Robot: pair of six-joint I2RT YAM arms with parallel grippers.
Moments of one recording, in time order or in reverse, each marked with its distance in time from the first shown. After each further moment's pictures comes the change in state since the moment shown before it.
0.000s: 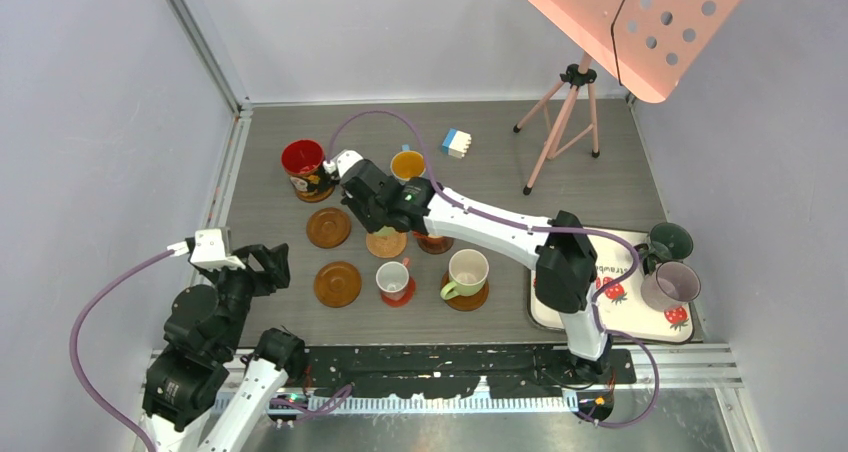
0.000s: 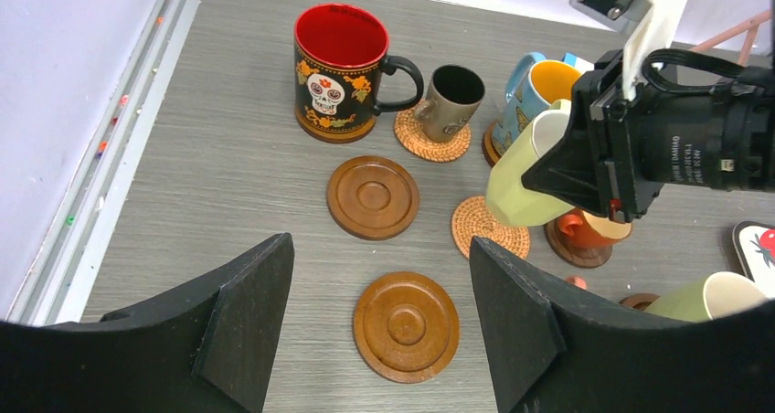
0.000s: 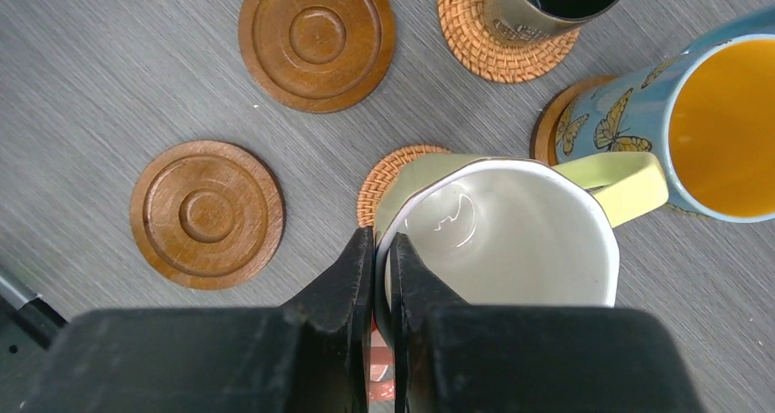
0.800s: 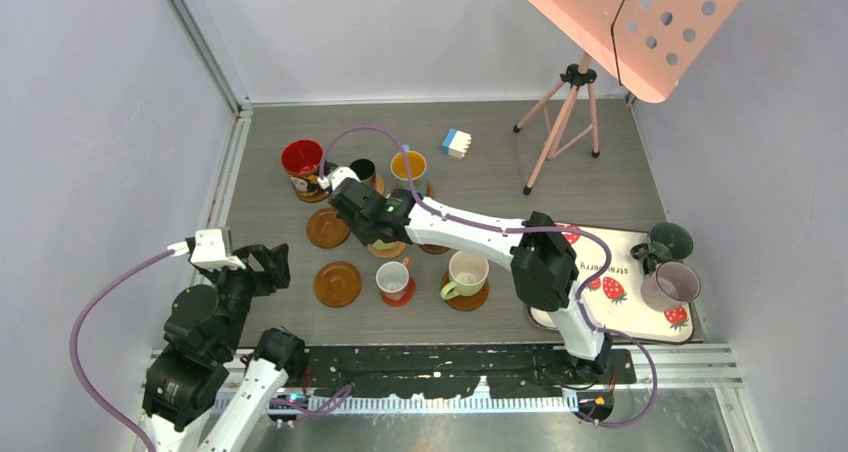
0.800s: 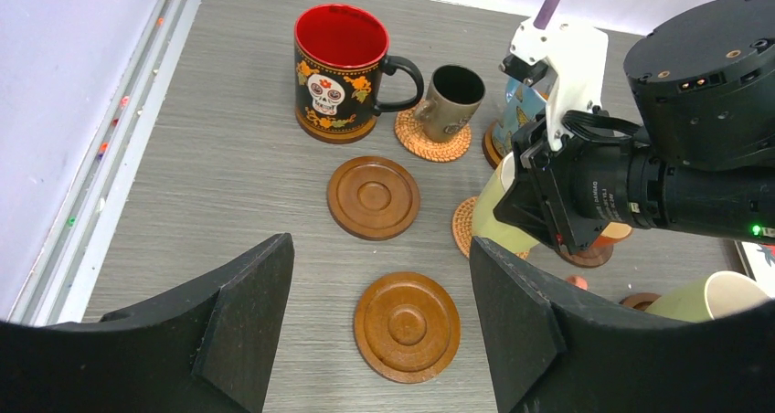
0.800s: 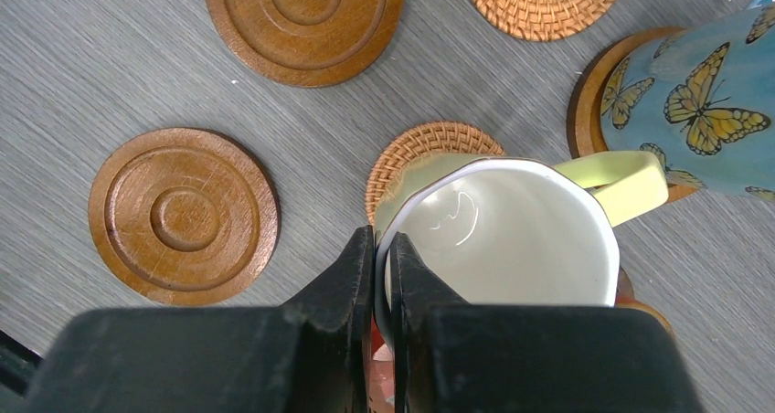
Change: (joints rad) left arm -0.001 -0.002 0.000 0.000 0.000 0.005; right arm 0.037 0.116 0.037 -0.037 0.064 0.060
